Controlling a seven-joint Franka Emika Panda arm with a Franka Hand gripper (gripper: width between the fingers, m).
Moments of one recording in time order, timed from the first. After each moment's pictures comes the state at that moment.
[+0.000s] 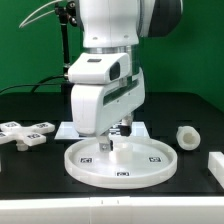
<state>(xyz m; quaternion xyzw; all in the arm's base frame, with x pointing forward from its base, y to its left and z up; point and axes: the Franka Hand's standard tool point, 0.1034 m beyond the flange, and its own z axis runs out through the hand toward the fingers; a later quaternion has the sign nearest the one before) 0.504 -0.009 0.034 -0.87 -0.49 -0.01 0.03</state>
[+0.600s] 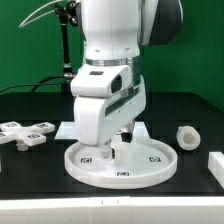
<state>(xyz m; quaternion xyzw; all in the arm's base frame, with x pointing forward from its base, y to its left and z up) 0.500 -0.005 0.020 -0.87 -0.49 0.00 0.04</state>
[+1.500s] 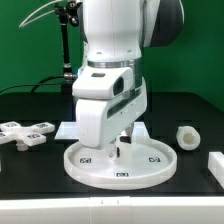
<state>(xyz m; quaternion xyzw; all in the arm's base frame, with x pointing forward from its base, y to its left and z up) 0.501 -0.003 0.018 -0.87 -0.50 0.00 0.04</state>
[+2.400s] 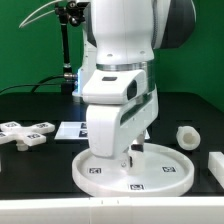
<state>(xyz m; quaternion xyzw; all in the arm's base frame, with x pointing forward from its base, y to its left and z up) 0.549 0.015 0.019 -0.86 -0.50 -0.02 0.04</state>
